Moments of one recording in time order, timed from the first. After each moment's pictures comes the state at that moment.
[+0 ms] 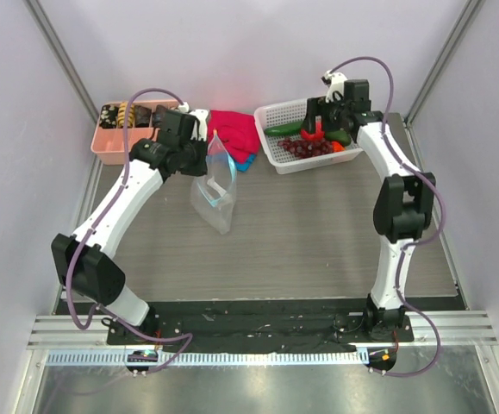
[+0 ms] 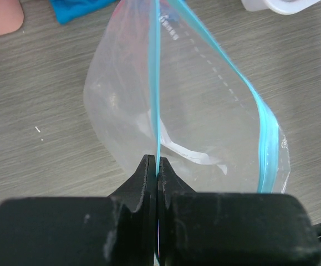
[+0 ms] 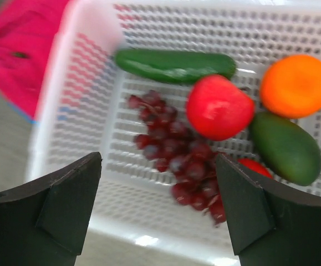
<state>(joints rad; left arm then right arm) -0.40 1.56 1.58 -0.80 0.01 -0.17 0.12 2.04 1.88 -0.37 -0.36 -0.03</state>
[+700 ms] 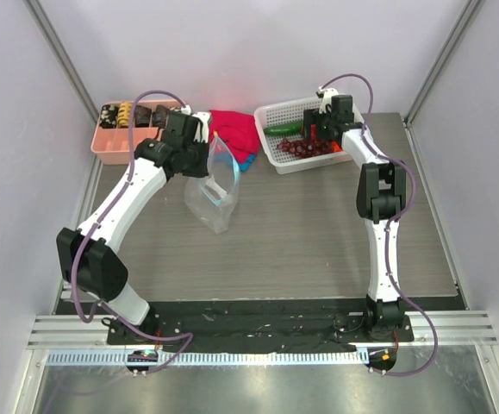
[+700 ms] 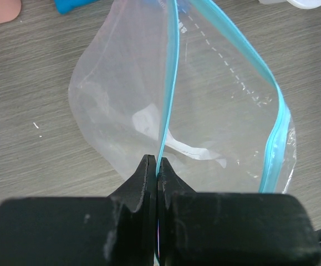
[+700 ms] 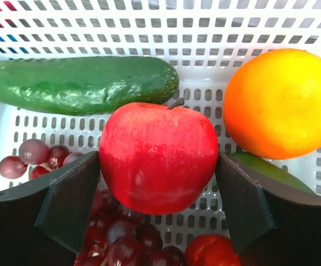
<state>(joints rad) -0.40 1.60 1.57 -0.80 -0.01 -0.18 0.10 2.47 2.12 -0.23 -0.20 -0.05</state>
